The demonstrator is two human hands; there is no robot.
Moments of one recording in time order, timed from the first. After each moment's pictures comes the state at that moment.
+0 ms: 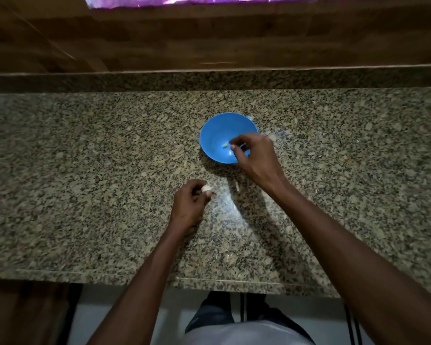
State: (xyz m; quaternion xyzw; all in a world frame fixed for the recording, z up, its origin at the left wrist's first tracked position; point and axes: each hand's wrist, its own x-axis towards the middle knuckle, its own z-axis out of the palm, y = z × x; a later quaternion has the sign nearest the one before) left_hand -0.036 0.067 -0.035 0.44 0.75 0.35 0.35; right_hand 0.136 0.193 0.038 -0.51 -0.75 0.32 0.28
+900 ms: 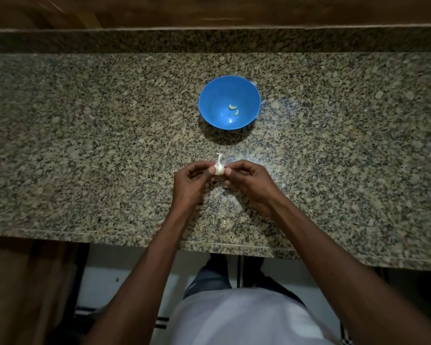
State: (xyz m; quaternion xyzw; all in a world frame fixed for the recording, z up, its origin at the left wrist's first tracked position) left_hand -0.001 0.029 -0.024 0.28 0.67 0.50 0.46; right_hand 0.165 0.092 -0.030 -0.45 -0.34 0.78 0.28
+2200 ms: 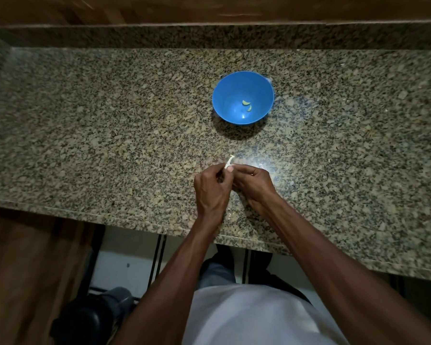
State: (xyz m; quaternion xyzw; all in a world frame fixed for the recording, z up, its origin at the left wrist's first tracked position) left_hand 0.054 0.018 -0.016 0.42 0.81 0.37 0.17; right_hand 0.147 0.076 -0.036 -0.51 -0.22 0.78 0.28
